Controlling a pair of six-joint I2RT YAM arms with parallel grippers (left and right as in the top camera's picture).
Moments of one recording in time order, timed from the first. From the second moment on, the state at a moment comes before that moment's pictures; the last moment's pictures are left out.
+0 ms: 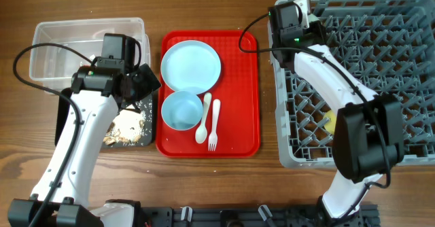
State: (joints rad) left arm -0.11 1.44 1.19 -1.01 -0.12 -0.70; right arm 0.29 1.93 1.41 -0.46 0.86 -0.14
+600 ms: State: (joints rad) left arm 0.21 1.43 1.19 -1.13 -0.10 -0.70; right arm 0.63 1.77 1.41 -0.78 -0.34 0.20
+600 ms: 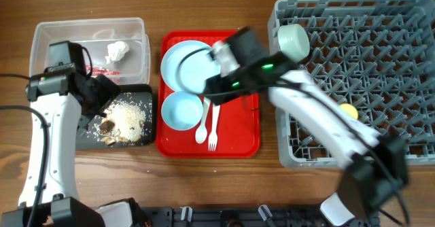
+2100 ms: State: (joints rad) left arm 0.21 1.43 1.19 -1.09 -0.08 -0.70; right arm 0.04 1.87 1.41 -0.23 0.92 -0.54
